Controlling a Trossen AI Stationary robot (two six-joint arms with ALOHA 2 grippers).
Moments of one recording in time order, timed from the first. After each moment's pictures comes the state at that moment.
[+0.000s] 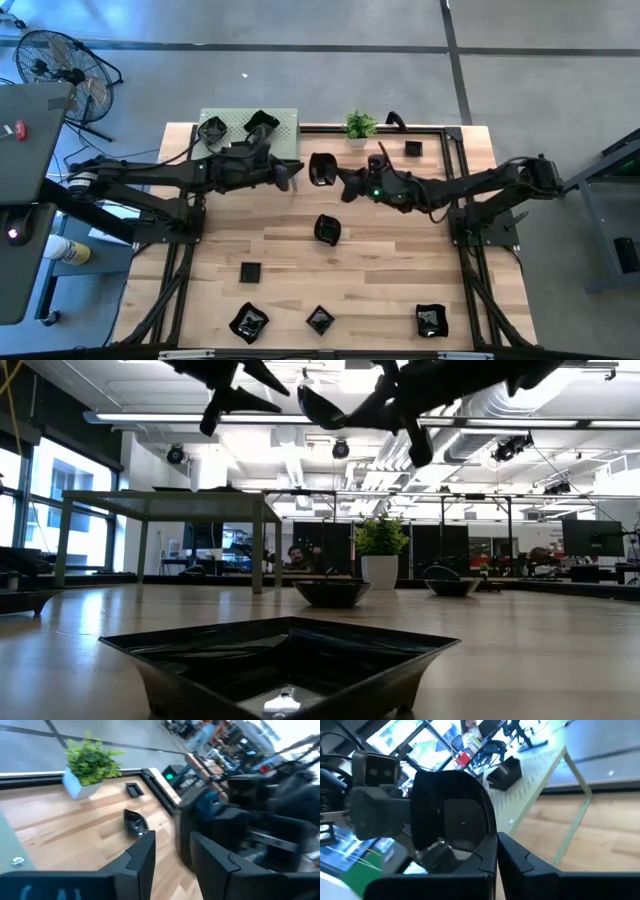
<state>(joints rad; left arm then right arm) 0.08 1.11 0.88 0.01 -0.33 -0.81 0.01 1.41 0.80 0.47 0.54 0.85</state>
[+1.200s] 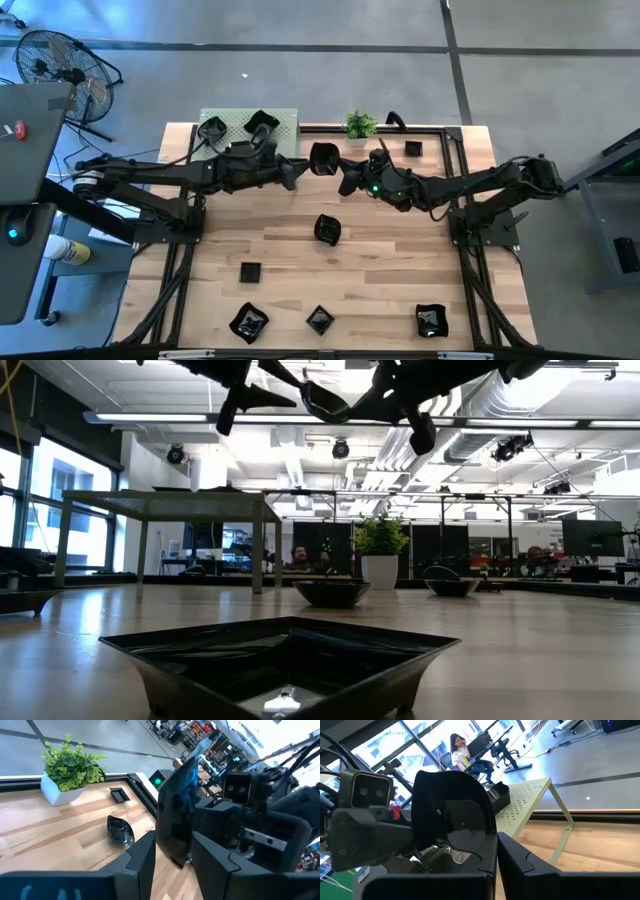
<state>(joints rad) 0.08 1.18 0.90 0.13 -0.30 -0.80 0.01 1.41 0.86 0.44 0.66 0.76</state>
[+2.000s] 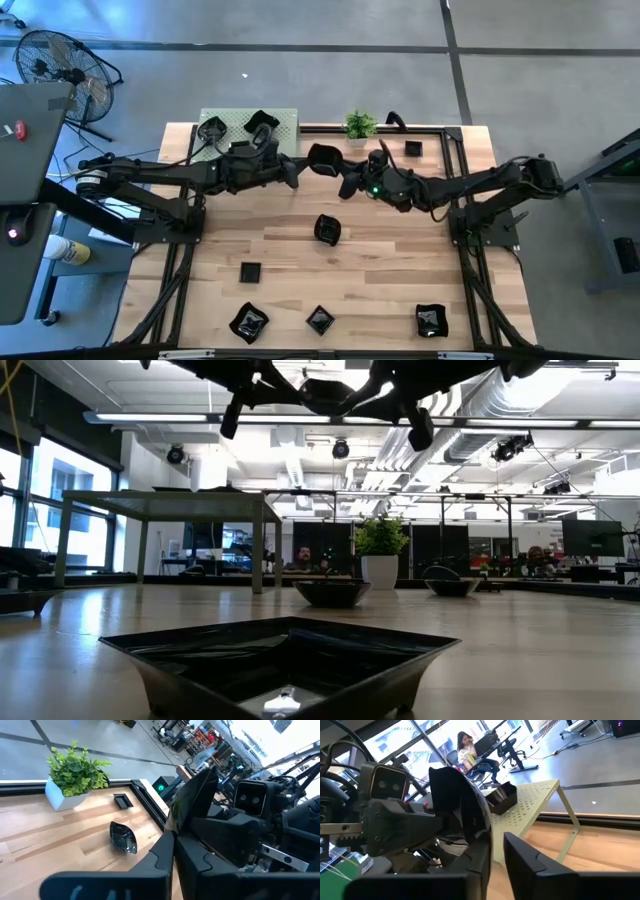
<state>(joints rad) 0.08 1.21 0.90 0.18 -0.33 -0.82 0.01 1.41 0.86 0.46 0.64 0.70</state>
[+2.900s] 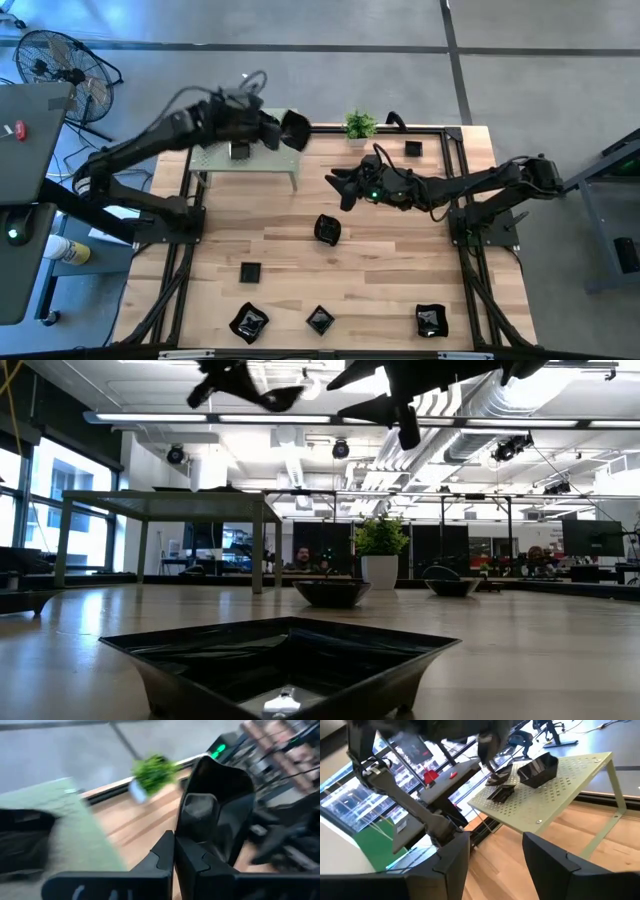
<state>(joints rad) 0.44 1.21 1.39 -0.70 -0.10 -0.59 0.01 1.41 0.86 0.45 0.41 0.67</state>
